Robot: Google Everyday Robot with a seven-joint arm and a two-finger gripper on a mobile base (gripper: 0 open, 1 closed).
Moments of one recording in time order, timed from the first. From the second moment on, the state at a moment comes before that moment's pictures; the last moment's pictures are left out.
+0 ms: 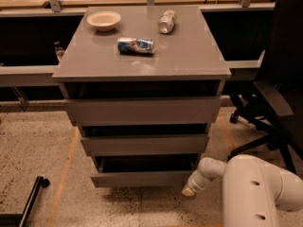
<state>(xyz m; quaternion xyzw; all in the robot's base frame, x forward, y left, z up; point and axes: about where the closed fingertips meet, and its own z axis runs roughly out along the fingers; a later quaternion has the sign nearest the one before) 0.564 -0.190 0.164 -0.52 0.84 0.15 0.10</state>
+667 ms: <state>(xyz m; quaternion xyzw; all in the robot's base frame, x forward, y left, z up) 0.613 -0.184 0.166 -0.50 0.84 0.12 0.19</state>
